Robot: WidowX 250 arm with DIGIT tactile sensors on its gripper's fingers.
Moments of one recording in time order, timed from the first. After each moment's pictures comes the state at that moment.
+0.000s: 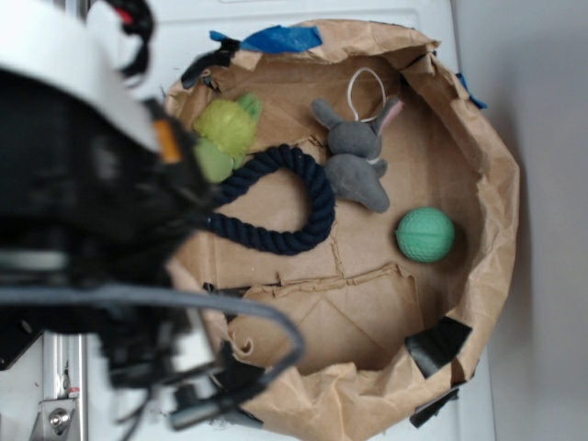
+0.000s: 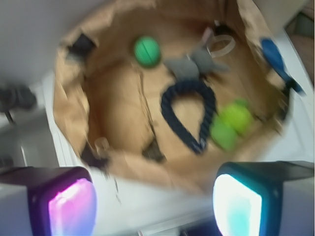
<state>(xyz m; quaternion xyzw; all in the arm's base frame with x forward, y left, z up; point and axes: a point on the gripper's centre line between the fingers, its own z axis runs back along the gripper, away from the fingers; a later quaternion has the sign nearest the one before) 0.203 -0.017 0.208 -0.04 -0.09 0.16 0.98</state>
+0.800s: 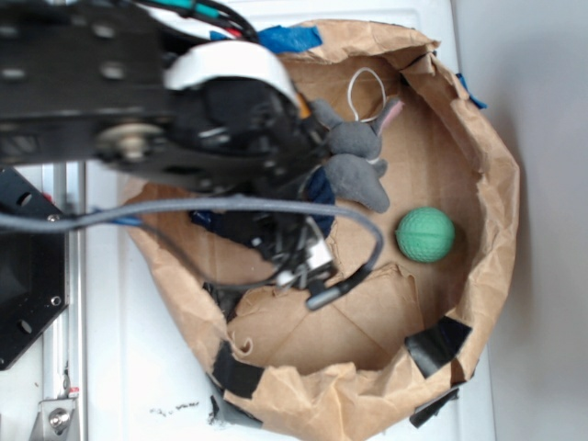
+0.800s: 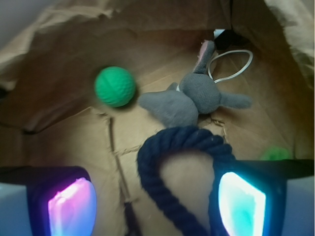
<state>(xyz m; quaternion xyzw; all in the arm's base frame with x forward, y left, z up) 0.245 0.025 0.113 -0.04 -0.15 0.21 0.97</state>
